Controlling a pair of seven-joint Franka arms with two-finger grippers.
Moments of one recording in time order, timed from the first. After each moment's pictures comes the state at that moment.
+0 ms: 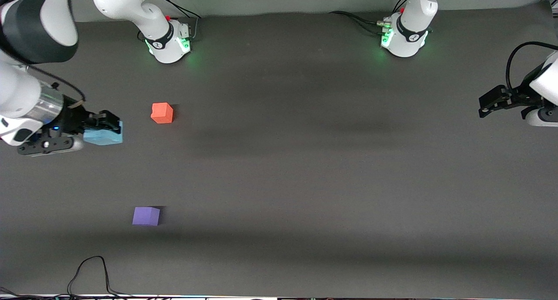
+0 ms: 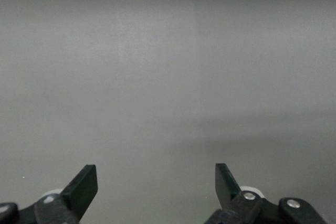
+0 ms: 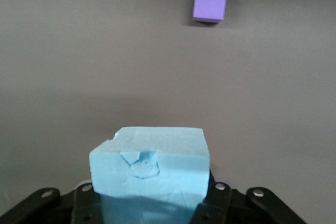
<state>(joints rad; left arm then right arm) -0.05 0.00 0.02 -1.62 0.02 1.62 0.04 0.88 0.09 -0.87 -1.71 0.15 1.68 -0.08</state>
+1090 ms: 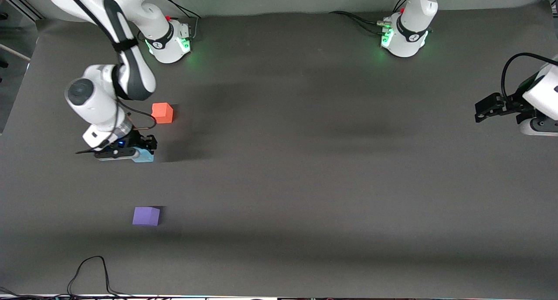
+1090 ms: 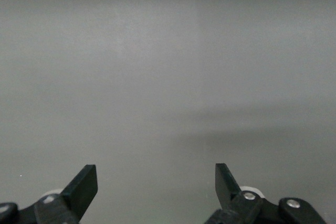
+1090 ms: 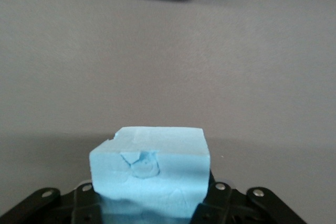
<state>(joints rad) -0.05 0.02 0.02 -1.62 0.02 1.62 0.04 0.91 0.24 -0.82 -2.42 0.20 2.69 -0.13</state>
